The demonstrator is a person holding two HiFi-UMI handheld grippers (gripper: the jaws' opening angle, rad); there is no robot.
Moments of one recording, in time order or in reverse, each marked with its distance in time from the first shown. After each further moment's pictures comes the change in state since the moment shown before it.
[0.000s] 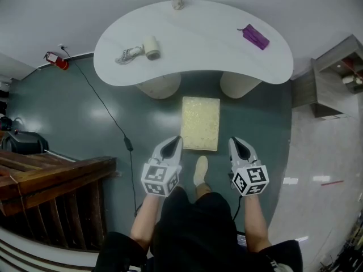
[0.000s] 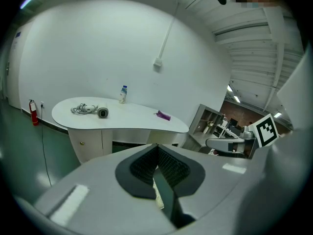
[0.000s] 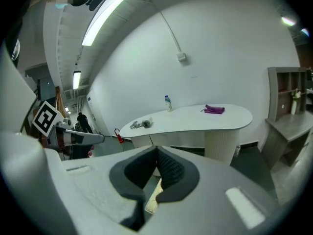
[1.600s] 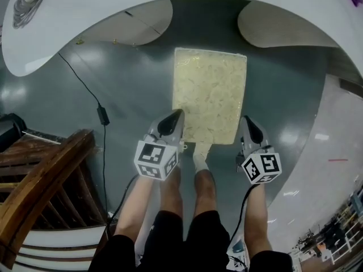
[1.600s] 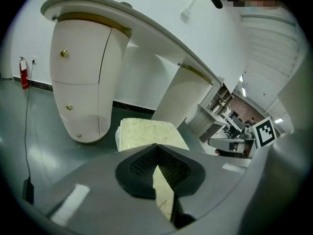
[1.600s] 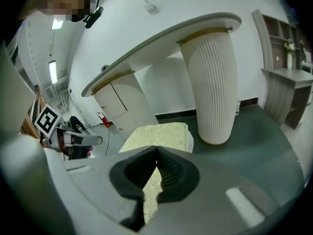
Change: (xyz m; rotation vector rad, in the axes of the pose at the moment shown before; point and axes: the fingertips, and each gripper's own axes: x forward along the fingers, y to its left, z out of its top) left arm 0.261 0.156 -0.307 -0.133 0.266 -0.048; right arm 0.238 -0.149 -0.316 0.162 0.202 -0.069
